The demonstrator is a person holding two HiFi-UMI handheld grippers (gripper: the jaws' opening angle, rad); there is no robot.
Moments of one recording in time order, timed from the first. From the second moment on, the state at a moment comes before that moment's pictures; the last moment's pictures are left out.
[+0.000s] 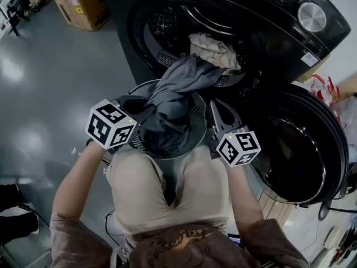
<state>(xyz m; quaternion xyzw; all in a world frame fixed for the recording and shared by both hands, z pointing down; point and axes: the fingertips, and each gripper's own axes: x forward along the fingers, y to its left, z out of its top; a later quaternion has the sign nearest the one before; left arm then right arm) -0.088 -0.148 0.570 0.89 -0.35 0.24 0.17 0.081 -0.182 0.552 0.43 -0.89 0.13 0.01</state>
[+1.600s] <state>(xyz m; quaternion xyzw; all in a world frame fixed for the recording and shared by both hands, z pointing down) 0.009 -0.336 0.673 0.83 -0.44 0.31 0.12 0.088 -0.160 0.548 0.46 -0.88 0.12 0.04</state>
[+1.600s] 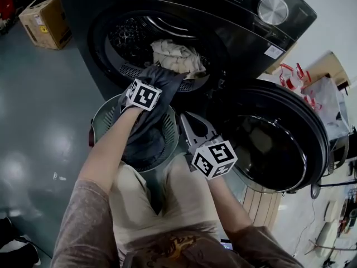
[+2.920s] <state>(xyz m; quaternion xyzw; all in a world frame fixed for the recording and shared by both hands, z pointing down) -0.094 -0.174 0.581 0.88 -0.39 0.23 0.16 0.060 -0.176 0.568 0.42 -0.89 0.14 0.01</state>
